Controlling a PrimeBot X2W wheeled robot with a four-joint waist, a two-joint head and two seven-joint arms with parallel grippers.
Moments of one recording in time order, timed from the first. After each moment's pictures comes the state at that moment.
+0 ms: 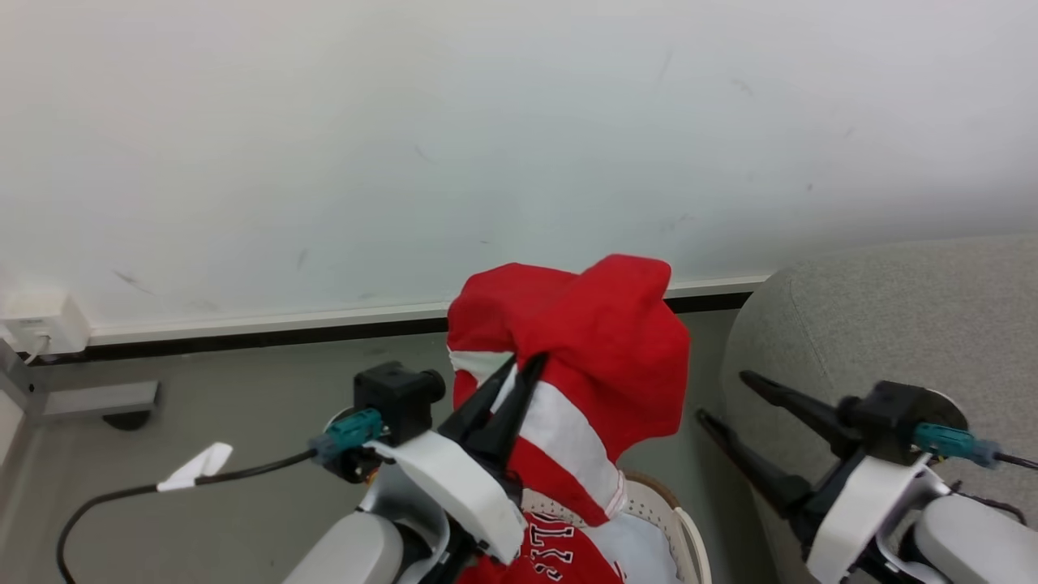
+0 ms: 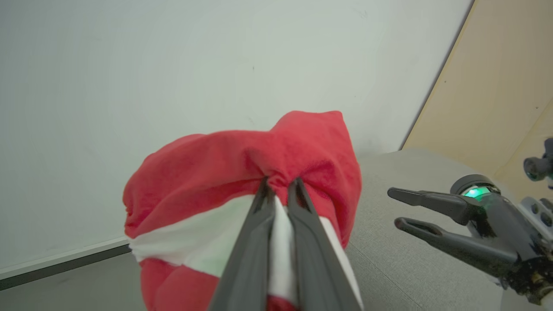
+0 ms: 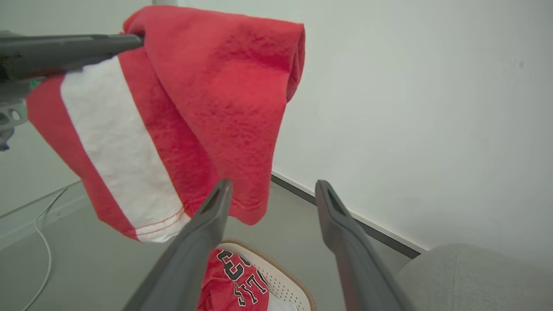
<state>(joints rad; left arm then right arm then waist) -0.38 0.18 -0.56 0.05 -0.53 0.02 0.02 -0.56 -0.62 0.95 0.17 0.84 0.13 -0.12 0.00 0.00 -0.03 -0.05</state>
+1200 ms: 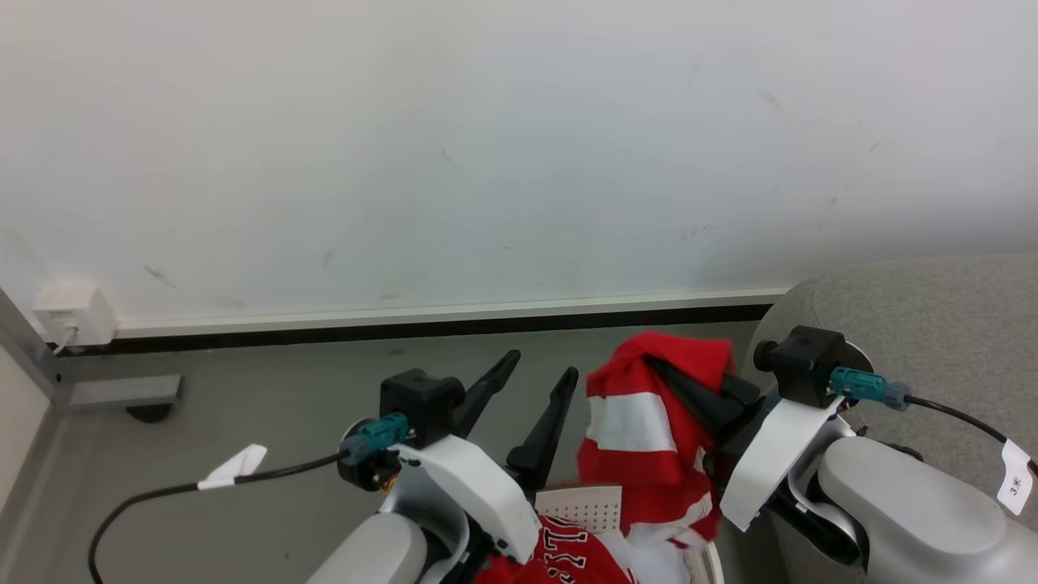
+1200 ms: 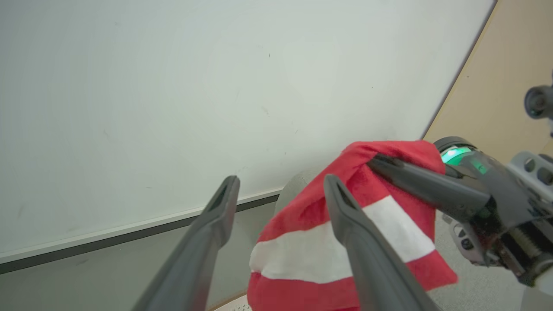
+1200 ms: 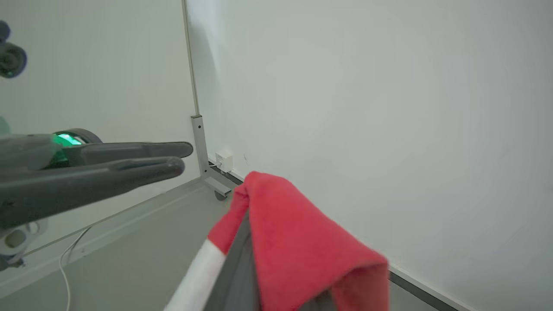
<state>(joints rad) -0.40 0.14 -0.61 0.16 -0.53 0.04 -0.02 -0.81 -0.41 1.18 0.41 0.99 0.13 -0.26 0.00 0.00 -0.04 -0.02</state>
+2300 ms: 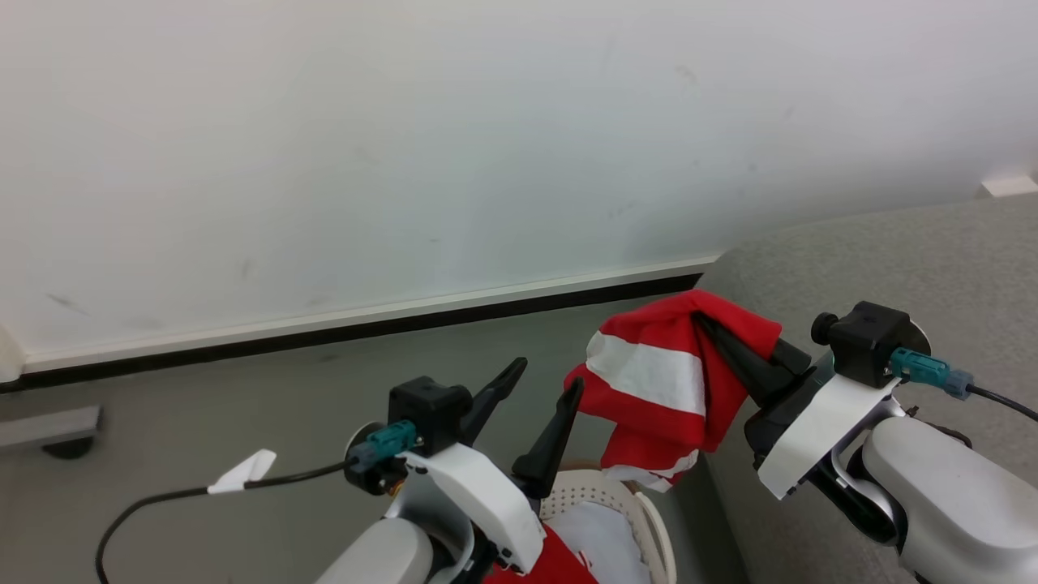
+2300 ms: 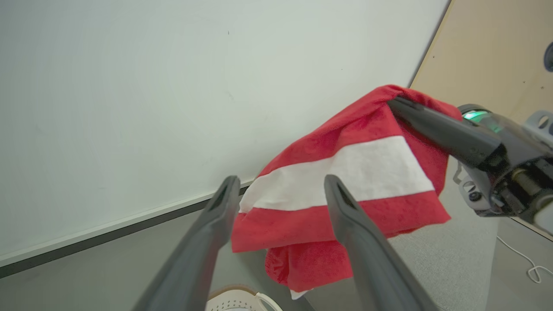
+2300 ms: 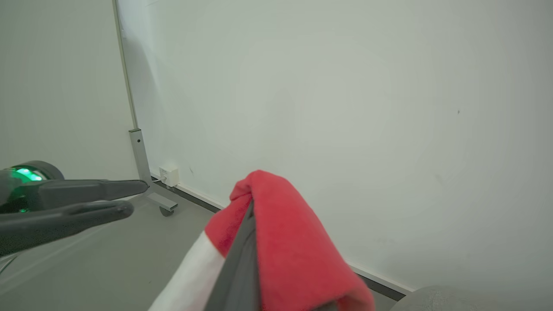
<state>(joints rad) -0.41 0.15 -0.63 0.19 -0.53 0.03 -0.04 -0.76 -0.44 1.00 0.39 0.87 0.13 -0.26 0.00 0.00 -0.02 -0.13</state>
